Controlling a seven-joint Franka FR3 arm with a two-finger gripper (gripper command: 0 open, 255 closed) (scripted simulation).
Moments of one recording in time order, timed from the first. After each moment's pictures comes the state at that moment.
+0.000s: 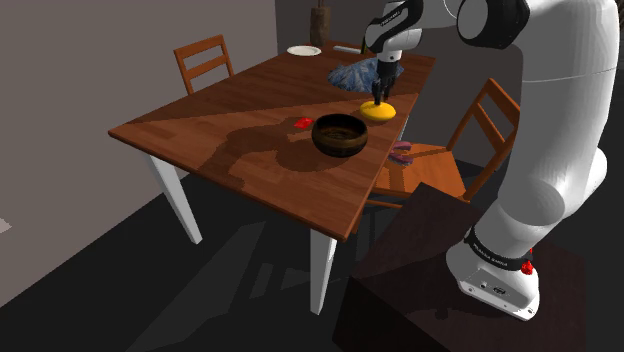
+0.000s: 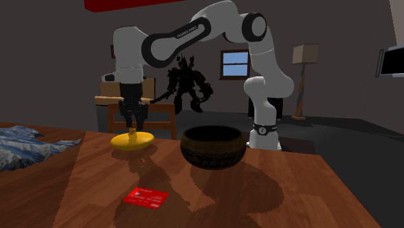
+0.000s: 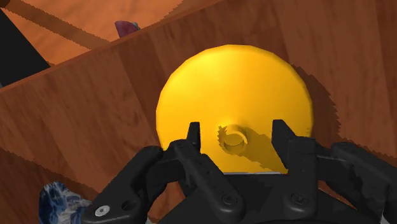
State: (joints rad) arm -0.28 0.46 -0.37 -1.66 0.11 2.08 -0.59
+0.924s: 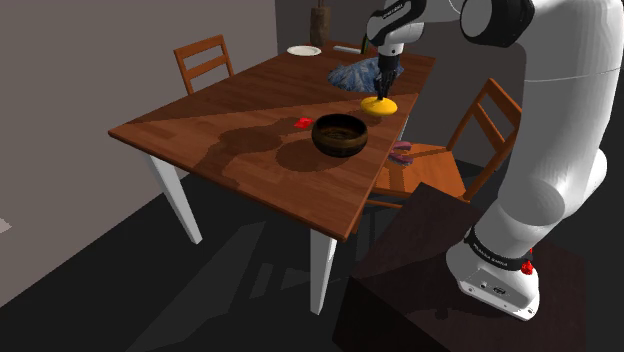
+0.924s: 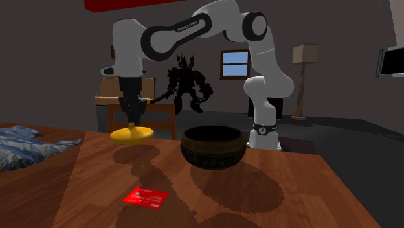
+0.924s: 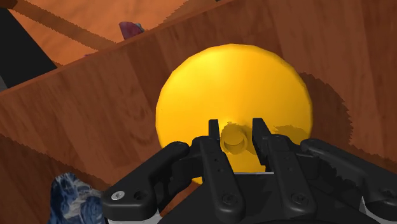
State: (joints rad) arm -0.28 0.44 -0.38 -1.64 0.11 2.03 -0.58
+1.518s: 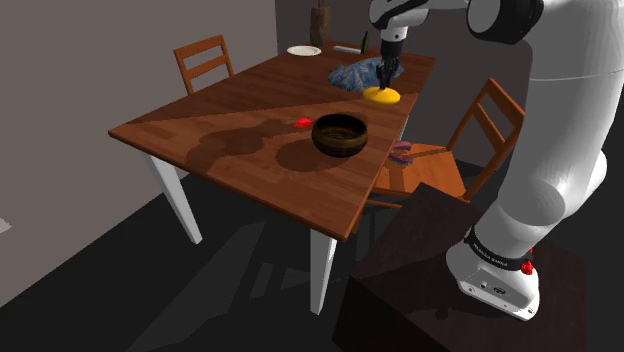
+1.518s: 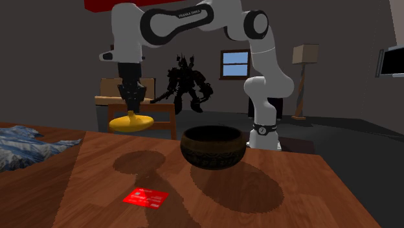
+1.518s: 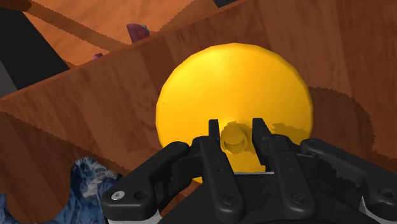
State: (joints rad) arm -0.27 0.40 -0.39 -1.57 0.09 1.93 -0.58
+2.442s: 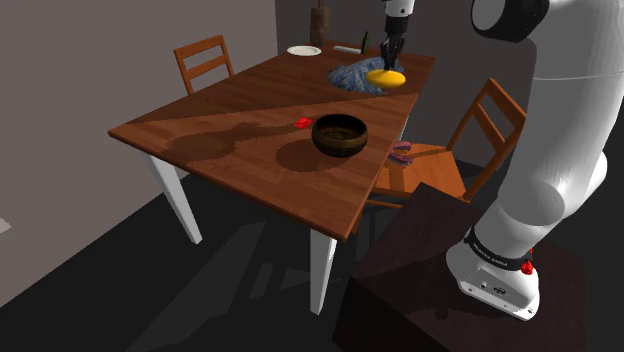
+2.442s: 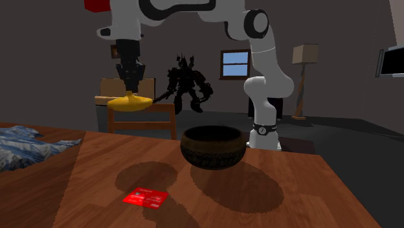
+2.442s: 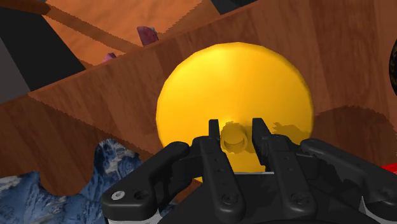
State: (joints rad) arm -0.28 0.38 -0.39 -1.41 0.08 1.75 -0.58
